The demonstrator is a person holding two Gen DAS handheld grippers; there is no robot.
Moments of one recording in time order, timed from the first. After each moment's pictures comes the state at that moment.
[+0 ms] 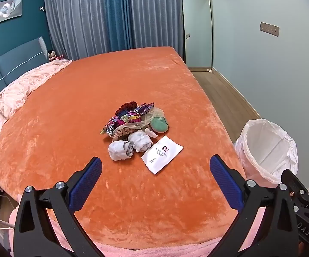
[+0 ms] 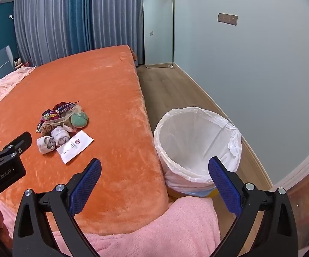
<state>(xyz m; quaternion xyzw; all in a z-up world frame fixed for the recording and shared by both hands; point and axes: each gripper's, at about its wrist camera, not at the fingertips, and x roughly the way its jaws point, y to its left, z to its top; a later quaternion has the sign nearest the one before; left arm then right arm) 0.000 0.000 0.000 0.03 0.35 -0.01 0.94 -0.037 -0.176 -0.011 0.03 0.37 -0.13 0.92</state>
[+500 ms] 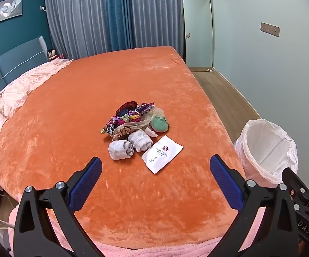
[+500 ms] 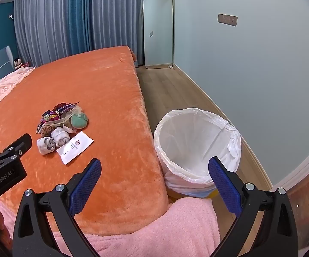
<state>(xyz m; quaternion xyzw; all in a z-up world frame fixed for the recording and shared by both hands) 0.000 -0.001 0.000 0.03 0.35 -0.01 0.94 -0.037 -0.178 -0.009 0.03 0.37 -0.12 0.92</state>
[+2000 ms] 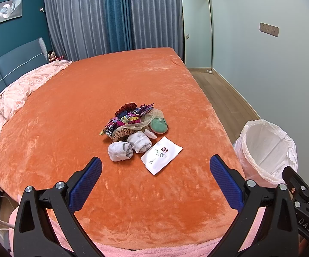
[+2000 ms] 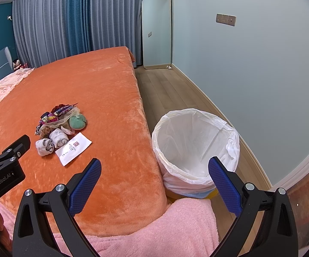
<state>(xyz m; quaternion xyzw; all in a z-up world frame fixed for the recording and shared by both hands) -0.001 0.000 0.001 0.03 0.35 -0.01 0.94 -0.036 -0.179 -0.008 0.03 0.37 -0.13 0.92</state>
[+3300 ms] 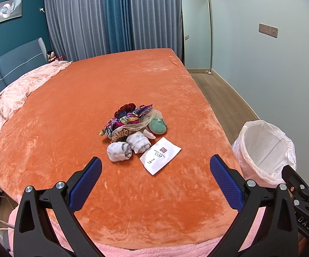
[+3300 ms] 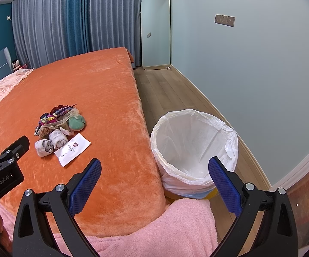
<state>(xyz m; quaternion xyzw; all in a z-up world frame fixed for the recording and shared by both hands) -0.001 -0.001 0.001 0.03 0.35 -0.01 0.94 -0.037 -0.179 -0.005 0.03 0.37 -0.13 0.92</state>
